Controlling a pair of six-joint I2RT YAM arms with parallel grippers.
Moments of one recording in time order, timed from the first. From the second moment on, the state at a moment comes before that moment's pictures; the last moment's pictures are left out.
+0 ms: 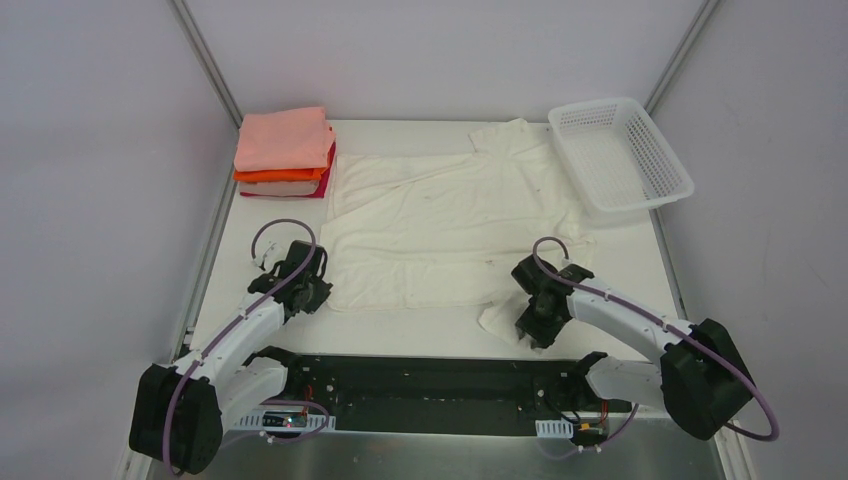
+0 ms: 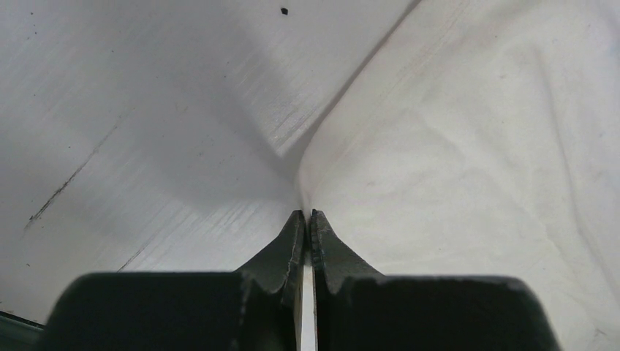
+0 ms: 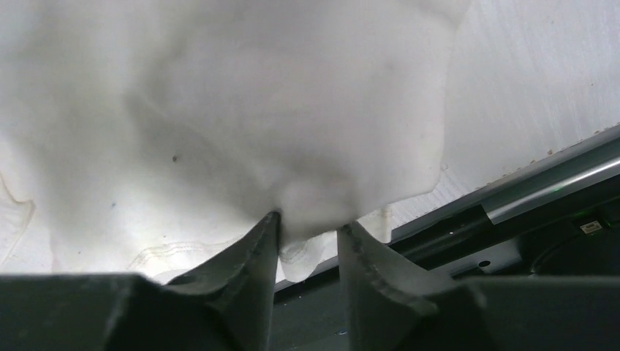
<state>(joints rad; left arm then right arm) -0.29 0.95 0.45 -0.59 -0.29 -1.13 0.64 1.17 0.58 -0.95 0.13 1.29</state>
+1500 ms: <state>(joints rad) -0.29 0.79 0.57 -0.83 -0.30 -1.23 0.47 1.13 1.00 -1.12 0.06 0.99</state>
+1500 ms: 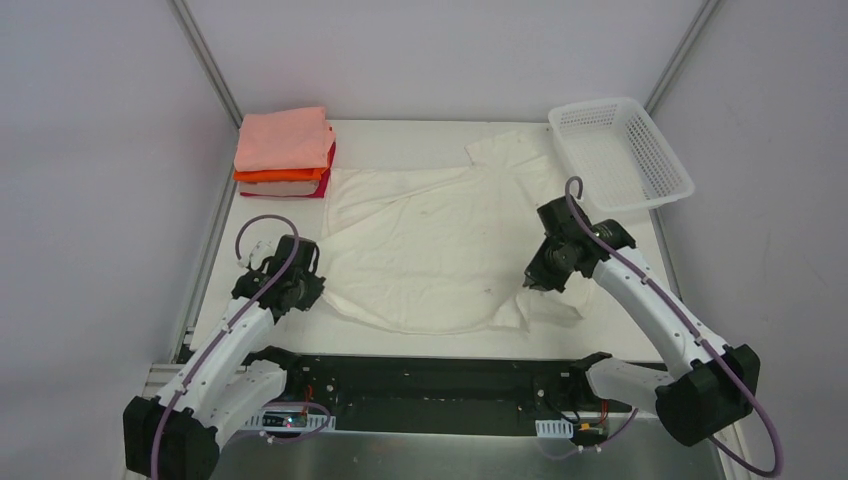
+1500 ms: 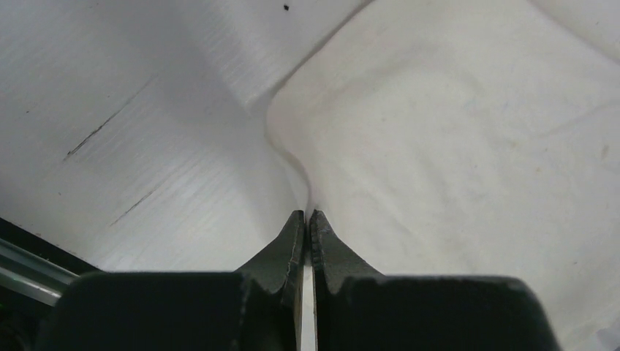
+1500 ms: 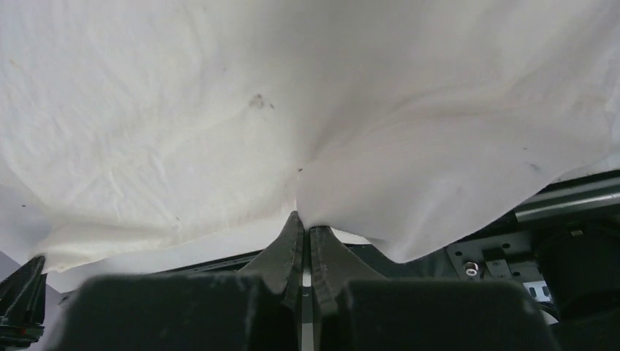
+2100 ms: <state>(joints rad) -0.21 1.09 0.73 -0.71 -0.37 -1.19 0.28 1.41 1.21 -0.94 -0.06 0.86</state>
